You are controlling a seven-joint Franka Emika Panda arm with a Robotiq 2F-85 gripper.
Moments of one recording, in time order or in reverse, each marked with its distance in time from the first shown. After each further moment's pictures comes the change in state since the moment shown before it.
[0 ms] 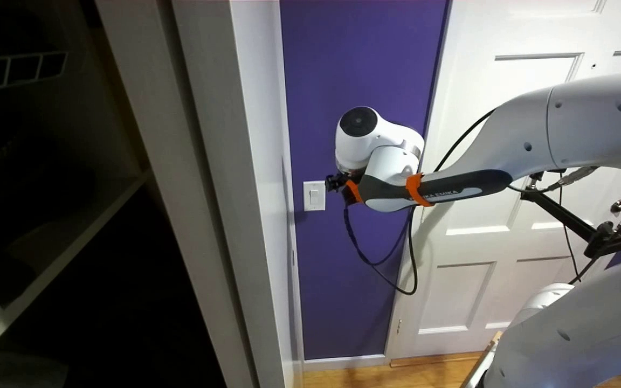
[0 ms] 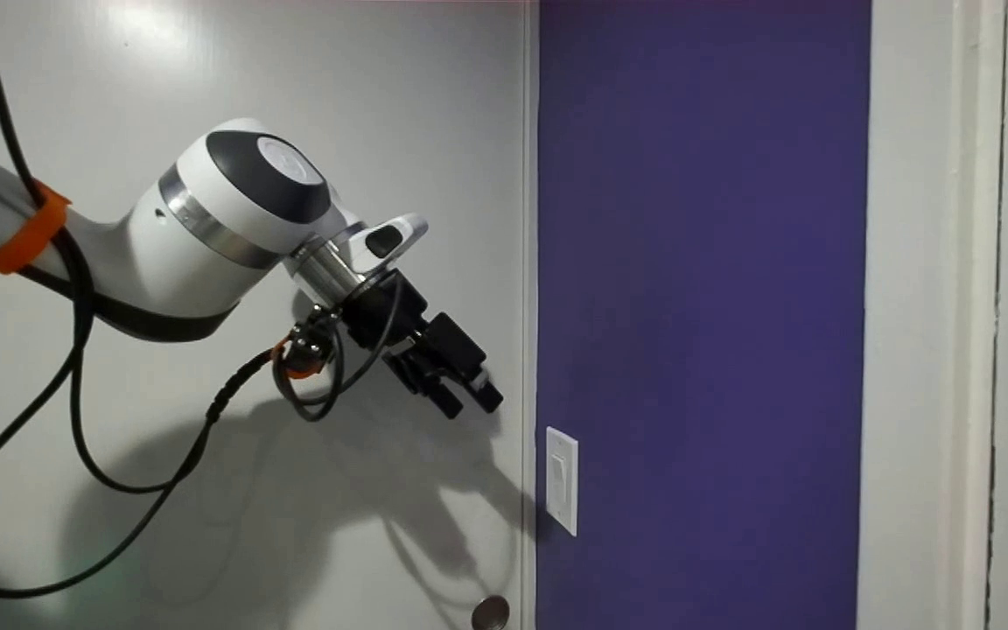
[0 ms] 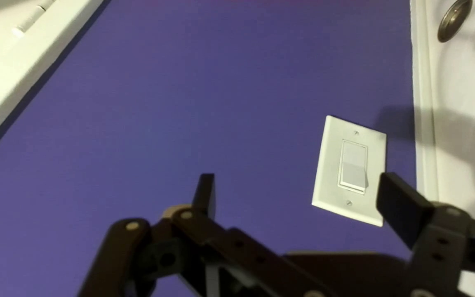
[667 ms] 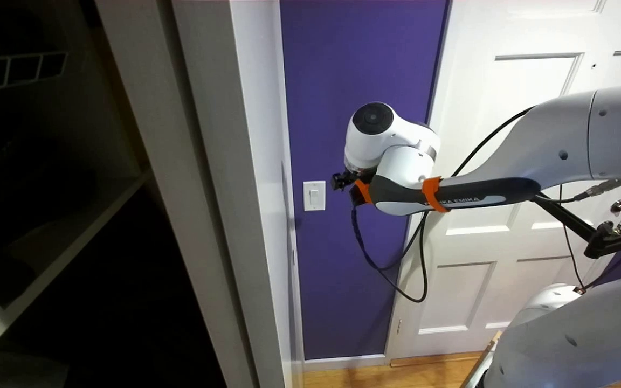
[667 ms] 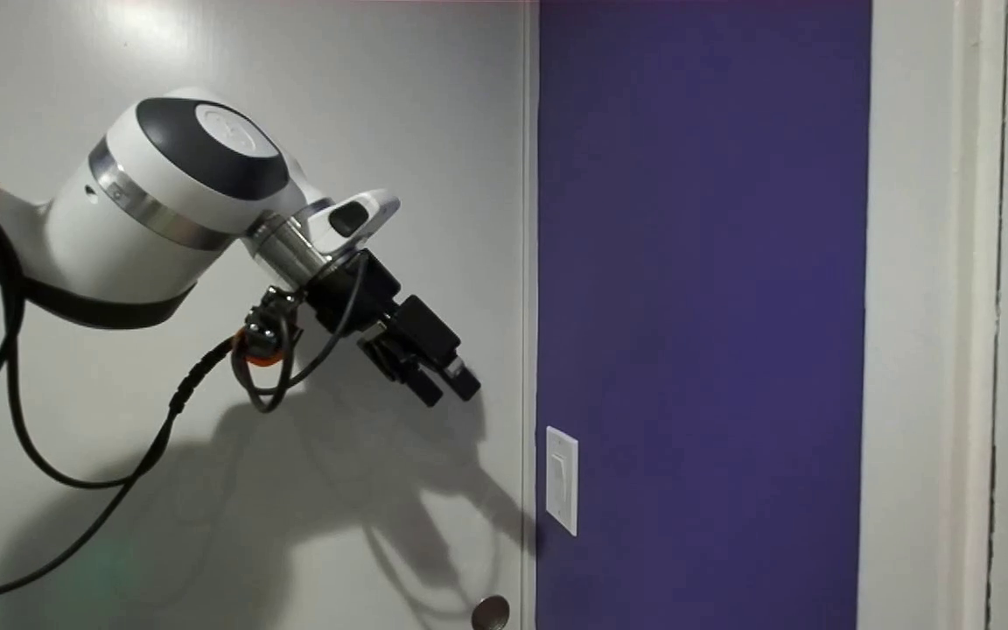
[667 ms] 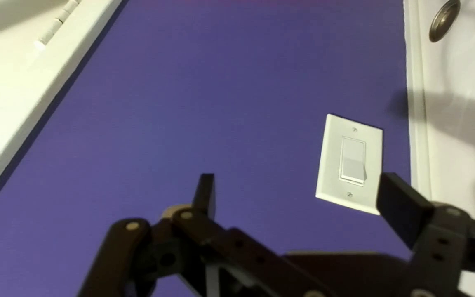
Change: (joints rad) arm -0.015 -0.114 0.025 -0.069 0.040 -0.011 -0.015
